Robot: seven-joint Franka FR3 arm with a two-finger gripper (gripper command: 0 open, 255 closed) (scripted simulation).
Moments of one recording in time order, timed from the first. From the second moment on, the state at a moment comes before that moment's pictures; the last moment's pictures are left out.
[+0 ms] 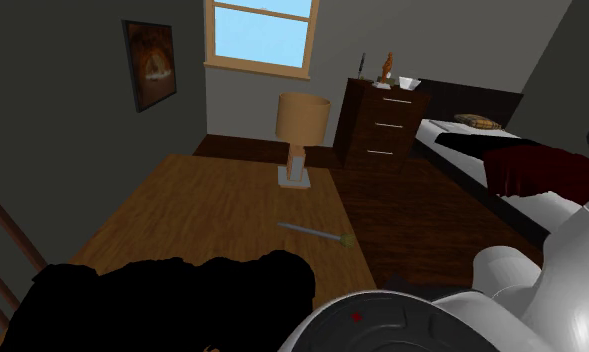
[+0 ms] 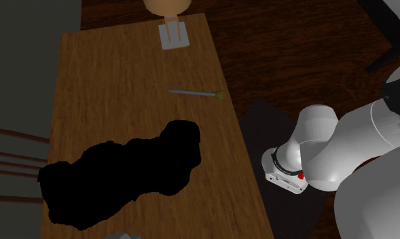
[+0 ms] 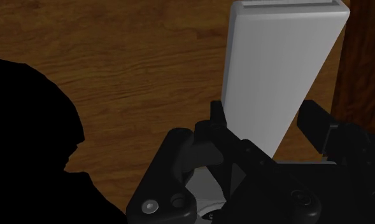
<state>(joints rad) 0.54 -0.18 0.76 -2.23 0.17 2.12 0.47</state>
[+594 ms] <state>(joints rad) 0.53 -0.11 0.79 -2.30 0.12 2.25 0.50</state>
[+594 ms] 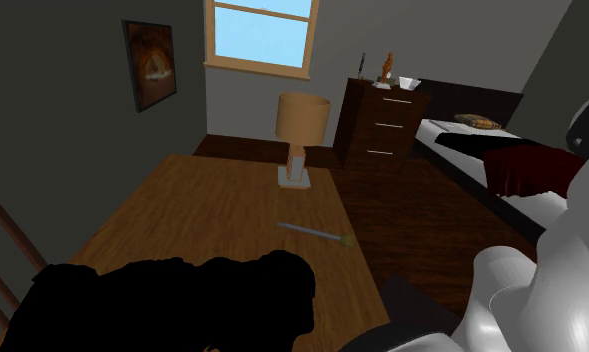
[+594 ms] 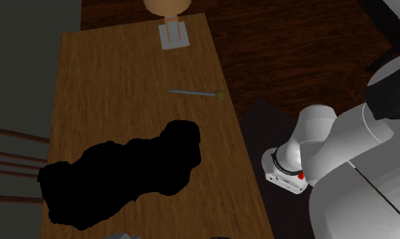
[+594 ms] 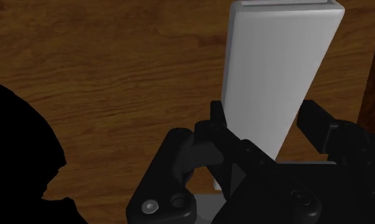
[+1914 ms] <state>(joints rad) 0.52 -0.09 0.79 -2.31 0.11 2.29 0.51</state>
